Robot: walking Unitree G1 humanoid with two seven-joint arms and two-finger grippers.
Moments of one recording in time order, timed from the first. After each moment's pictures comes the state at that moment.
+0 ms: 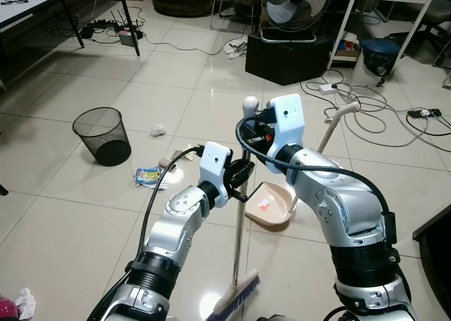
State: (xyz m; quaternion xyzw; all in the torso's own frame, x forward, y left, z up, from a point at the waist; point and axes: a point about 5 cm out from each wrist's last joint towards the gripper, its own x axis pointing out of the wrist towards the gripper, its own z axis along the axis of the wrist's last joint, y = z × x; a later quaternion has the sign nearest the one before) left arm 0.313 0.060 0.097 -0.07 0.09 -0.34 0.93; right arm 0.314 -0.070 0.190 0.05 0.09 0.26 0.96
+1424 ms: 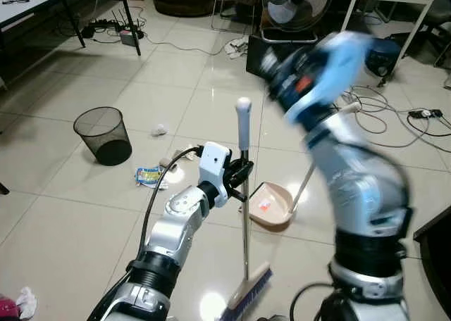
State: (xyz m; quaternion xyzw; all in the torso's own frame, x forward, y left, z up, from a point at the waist) left arm 0.315 0.062 0.095 -0.07 0.09 -0.34 0.94; right arm 0.309 -0.093 0.278 0.17 -0.16 0.23 0.94
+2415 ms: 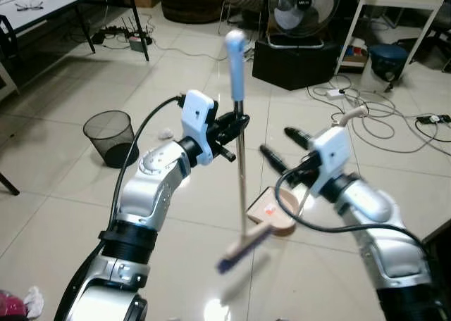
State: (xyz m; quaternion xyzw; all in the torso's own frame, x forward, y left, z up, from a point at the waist) left arm 0.335 0.086 0.187 -0.03 -0.03 -0.40 0.92; right arm 0.285 -0.132 0.154 -0.06 -0.03 0.33 0.94
